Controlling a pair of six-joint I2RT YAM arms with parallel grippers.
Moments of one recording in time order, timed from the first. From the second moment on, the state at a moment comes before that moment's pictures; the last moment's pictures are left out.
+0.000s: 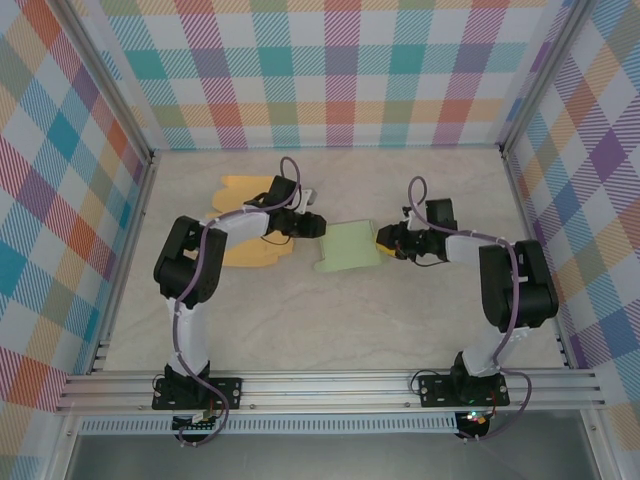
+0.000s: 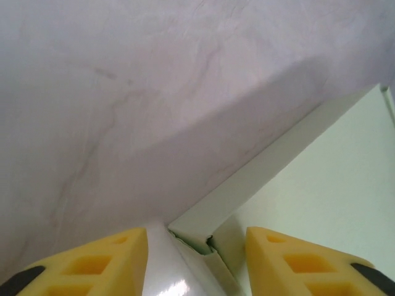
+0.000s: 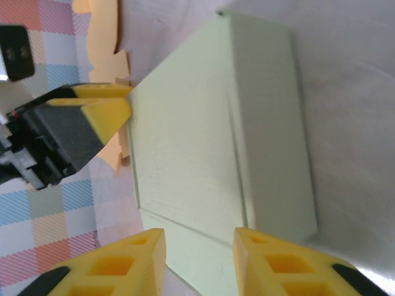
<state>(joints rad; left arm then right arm) -0.44 2.01 1.33 -0.26 0.36 -0.32 0.16 1.69 0.81 -0.01 -0.81 0.64</state>
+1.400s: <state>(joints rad) -0.49 1.90 1.10 -0.04 0.38 -0.58 0.16 1.83 0.94 -0.05 -0.78 0.50</state>
